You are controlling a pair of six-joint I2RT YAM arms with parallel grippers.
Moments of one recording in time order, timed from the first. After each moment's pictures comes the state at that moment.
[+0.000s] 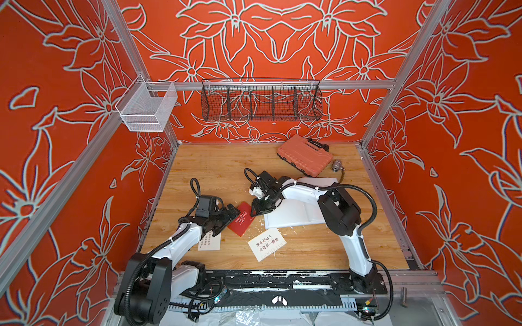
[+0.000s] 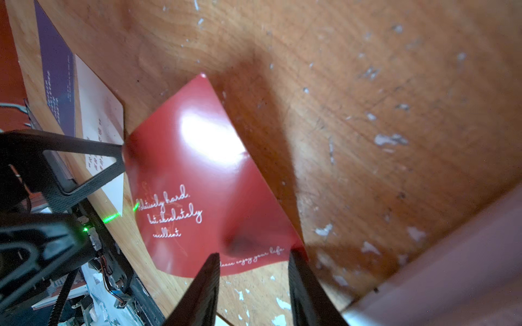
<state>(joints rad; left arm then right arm) -0.12 1.16 0.43 -0.24 0.39 -0.84 0.78 2.17 1.59 -0.66 -0.50 0.40</state>
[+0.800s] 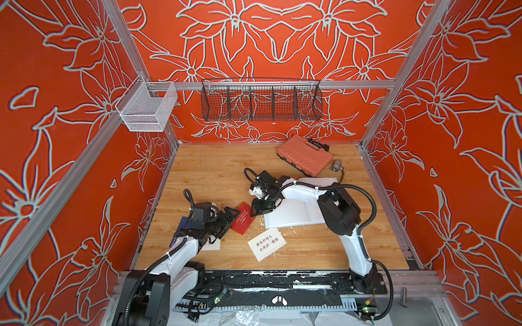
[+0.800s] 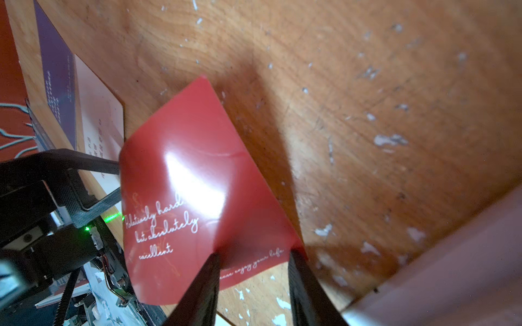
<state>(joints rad) -0.06 1.01 0.26 -0.04 0.53 -1.01 0.78 2.18 1.60 -0.67 -0.50 0.40</state>
